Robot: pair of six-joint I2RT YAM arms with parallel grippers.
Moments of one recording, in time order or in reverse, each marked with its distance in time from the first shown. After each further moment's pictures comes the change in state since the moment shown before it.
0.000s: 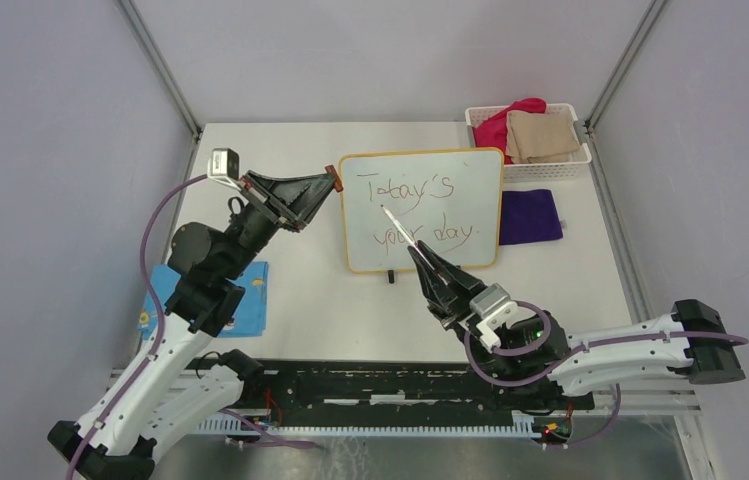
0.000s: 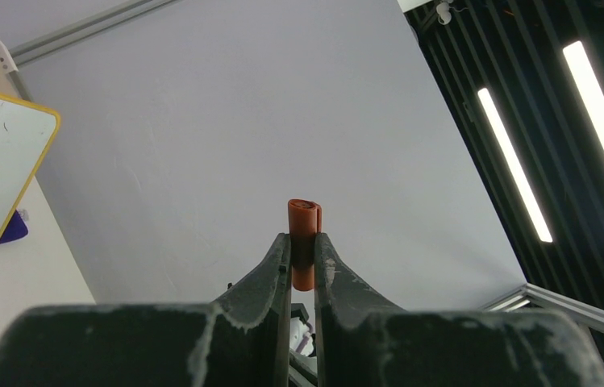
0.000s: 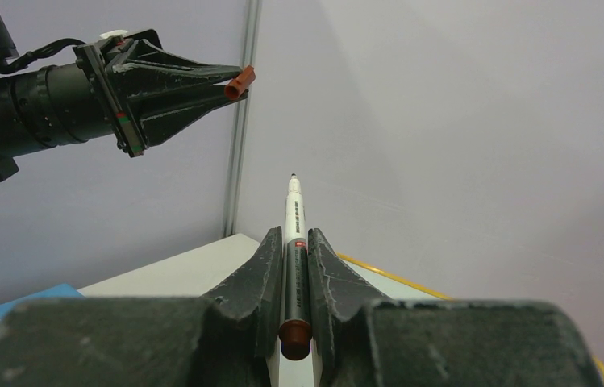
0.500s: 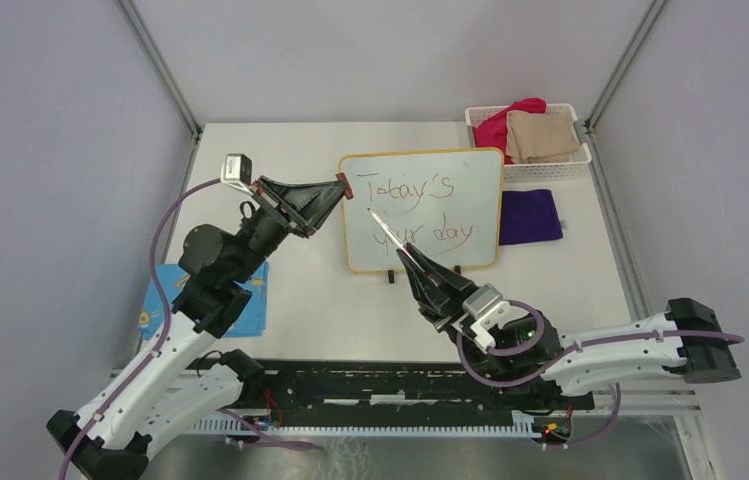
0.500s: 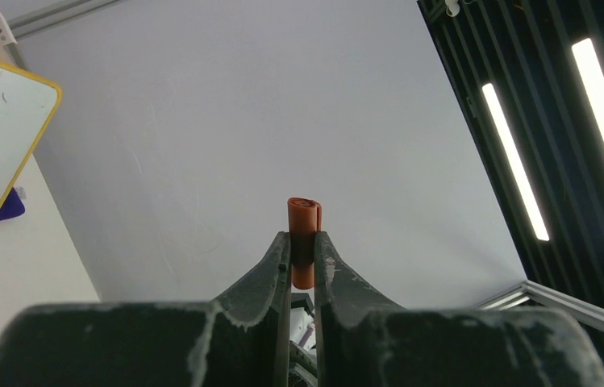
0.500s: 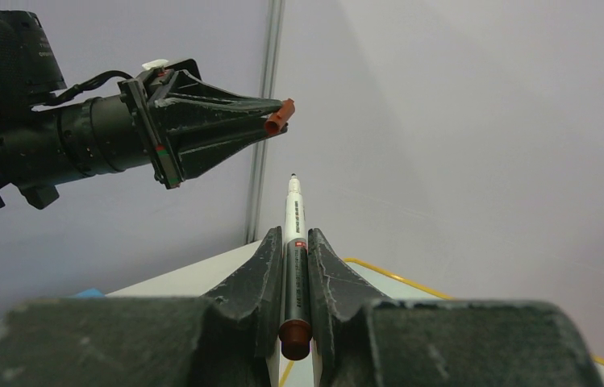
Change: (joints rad) left arm -0.066 0.010 -0.029 0.012 -0.037 0.000; right arm 0.000 0.037 0.024 0.005 -0.030 0.049
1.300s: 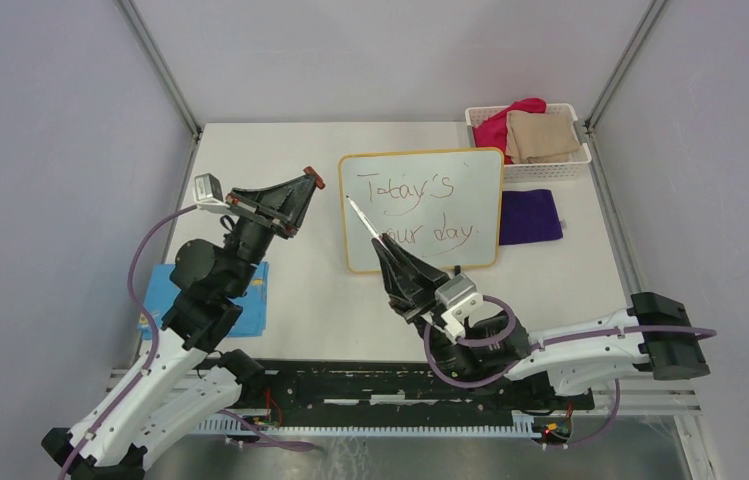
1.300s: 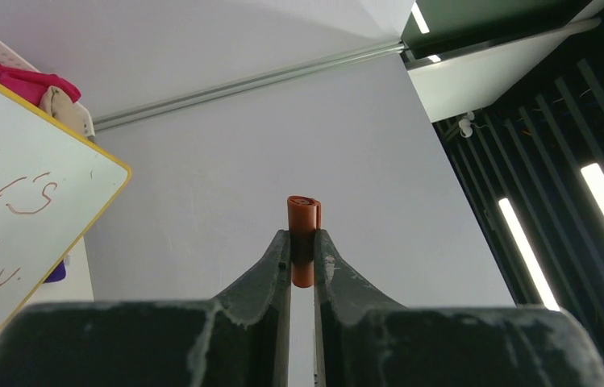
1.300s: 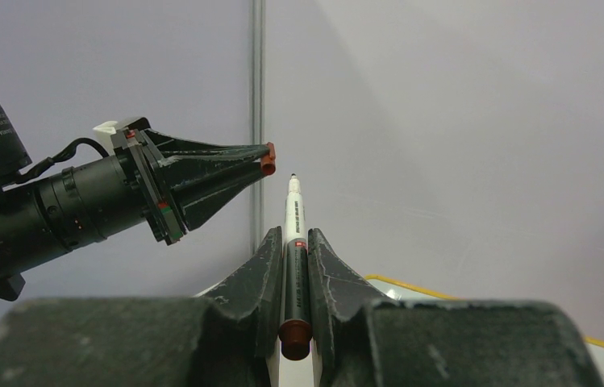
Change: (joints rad) left arm -0.017 -0.104 -0.052 -0.103 -0.322 -0.009; right arm 0.010 0.227 0.171 0.159 0.069 -0.017
